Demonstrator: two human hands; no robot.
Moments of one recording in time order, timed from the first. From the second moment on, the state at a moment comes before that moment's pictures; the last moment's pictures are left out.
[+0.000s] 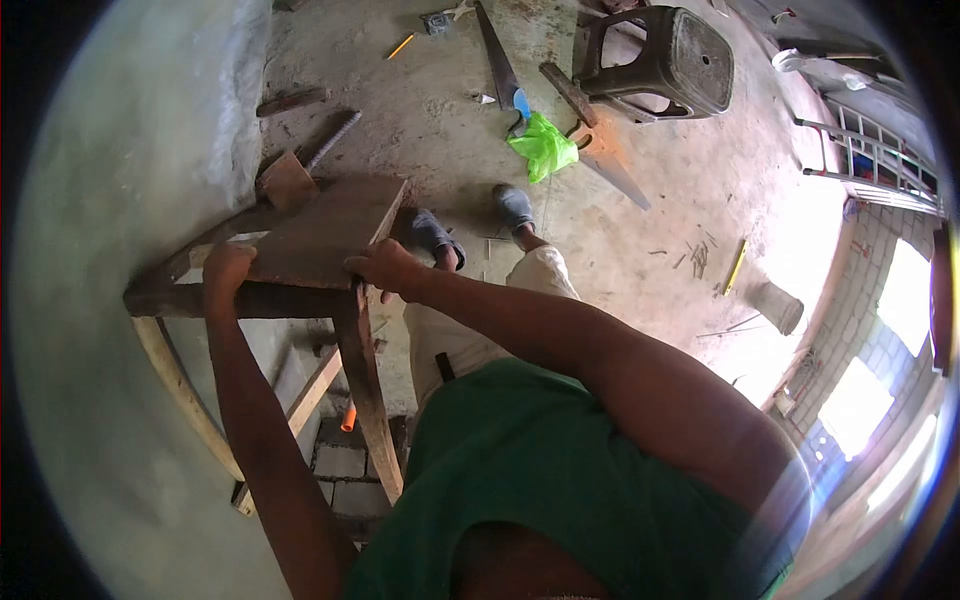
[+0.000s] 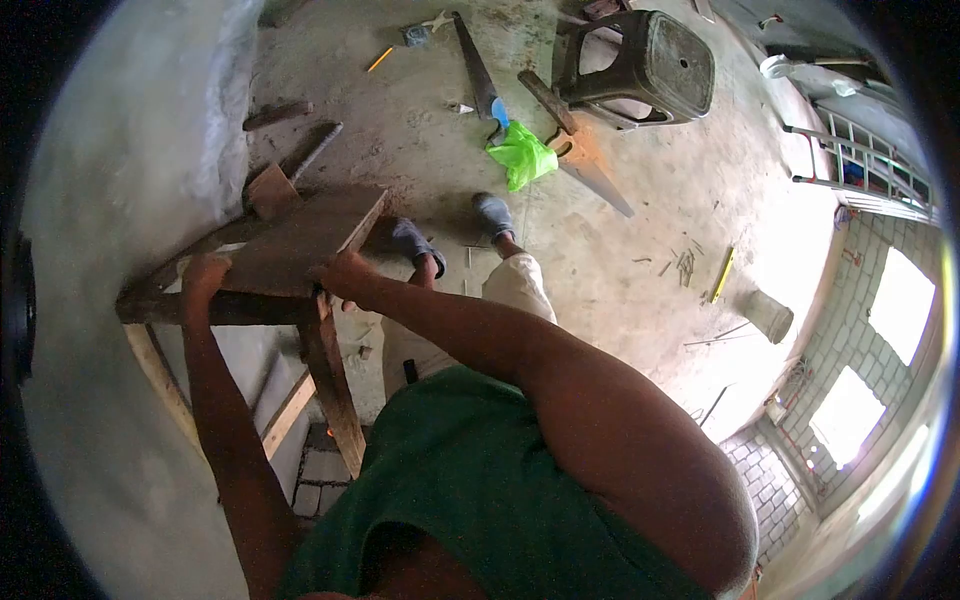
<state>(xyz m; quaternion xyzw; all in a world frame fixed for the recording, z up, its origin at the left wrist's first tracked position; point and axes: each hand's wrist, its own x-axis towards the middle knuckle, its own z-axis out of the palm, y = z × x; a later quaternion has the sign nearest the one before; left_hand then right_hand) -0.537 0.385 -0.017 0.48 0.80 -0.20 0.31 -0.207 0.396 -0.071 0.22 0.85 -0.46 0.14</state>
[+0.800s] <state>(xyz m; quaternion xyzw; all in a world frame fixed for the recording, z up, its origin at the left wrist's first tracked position) -0.540 0.397 -0.051 0.43 0.75 -0.32 0.39 -0.218 0.393 -0.060 0.37 0.68 -0.63 0.04</state>
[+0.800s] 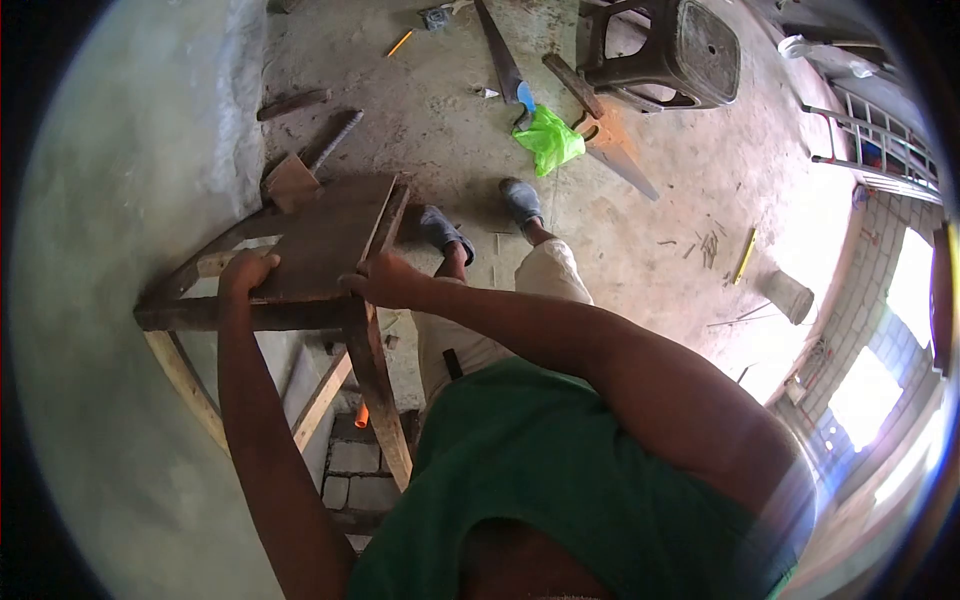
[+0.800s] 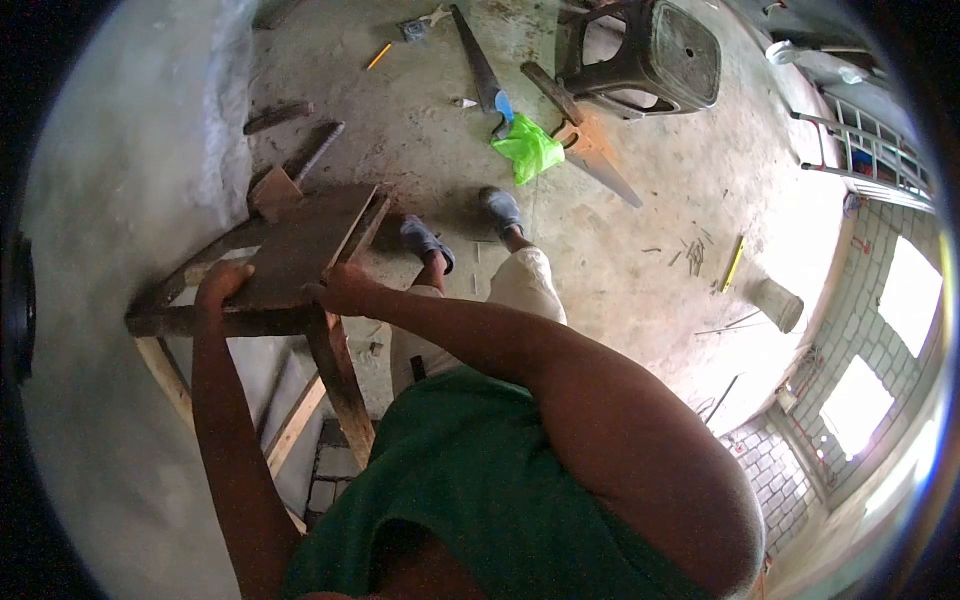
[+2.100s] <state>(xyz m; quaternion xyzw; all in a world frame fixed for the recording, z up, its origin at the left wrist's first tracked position) -0.520 0.415 -0.029 0.42 0.71 -0.31 0.47 -0.181 0.418 -0.002 0.32 0.79 -0.52 -0.07</state>
